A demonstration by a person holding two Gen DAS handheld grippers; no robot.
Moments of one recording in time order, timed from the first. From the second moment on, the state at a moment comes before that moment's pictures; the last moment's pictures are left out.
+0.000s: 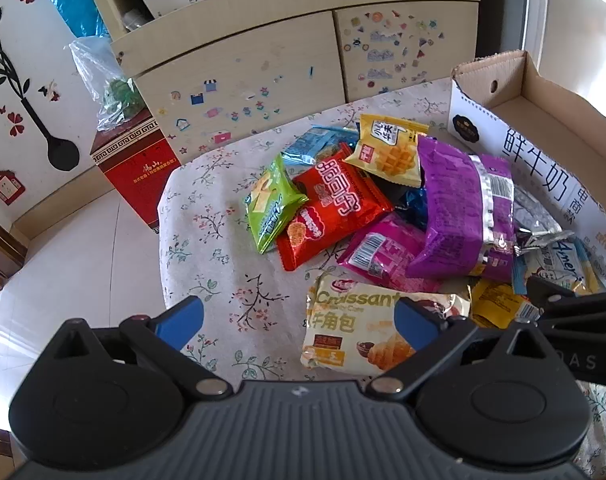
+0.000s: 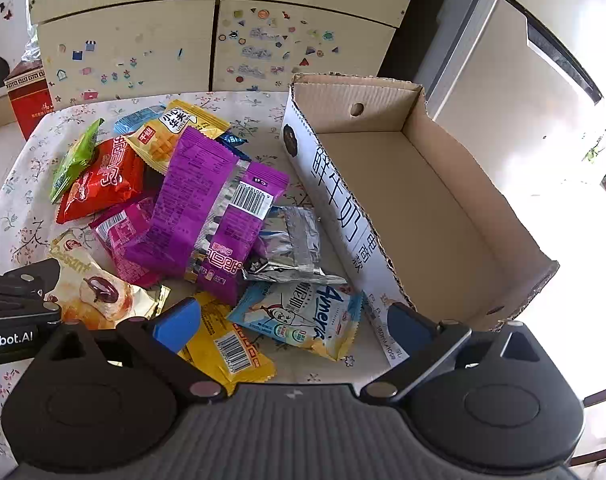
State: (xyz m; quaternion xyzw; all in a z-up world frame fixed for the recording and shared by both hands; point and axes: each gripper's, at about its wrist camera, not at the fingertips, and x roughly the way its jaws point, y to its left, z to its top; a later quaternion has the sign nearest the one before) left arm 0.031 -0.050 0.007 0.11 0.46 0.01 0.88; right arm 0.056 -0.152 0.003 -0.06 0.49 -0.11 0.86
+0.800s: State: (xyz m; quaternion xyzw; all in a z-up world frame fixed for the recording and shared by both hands) left arm 0.040 -0.038 0.003 0.06 0.47 0.01 0.88; right arm 0.049 -0.169 0.011 -0.02 0.48 -0.07 0.87
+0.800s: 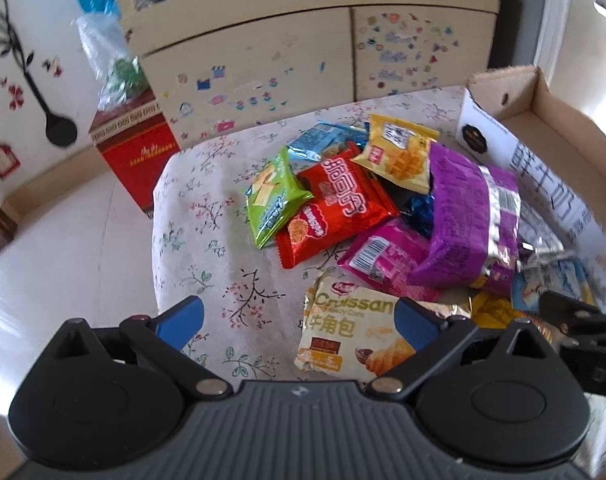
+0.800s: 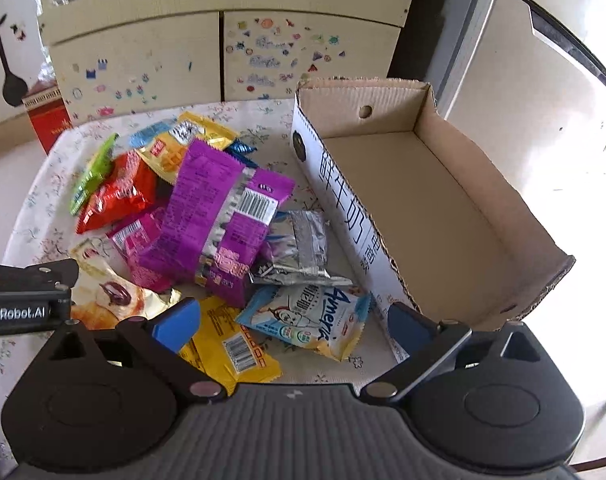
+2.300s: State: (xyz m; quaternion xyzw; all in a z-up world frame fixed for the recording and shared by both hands) left arm 0.019 0.018 -0.031 -0.04 0.52 -0.02 0.86; right arm 0.056 -0.195 -0.020 0.19 0.55 0.03 0.81
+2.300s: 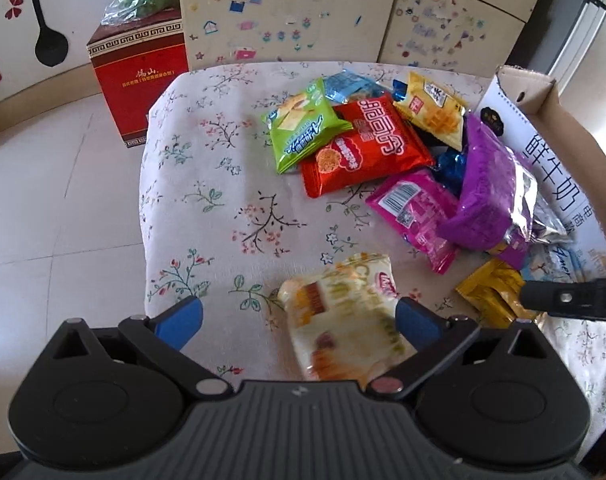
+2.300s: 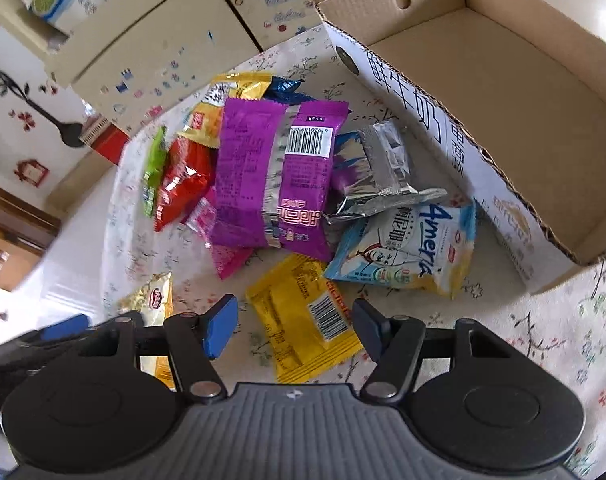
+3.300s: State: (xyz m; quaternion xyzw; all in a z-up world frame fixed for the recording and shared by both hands) left arm 0.008 -0.031 -0.064 0.09 0.53 -0.06 0.84; right arm 0.053 -0.141 -0.043 -0.03 0.57 0.03 0.82
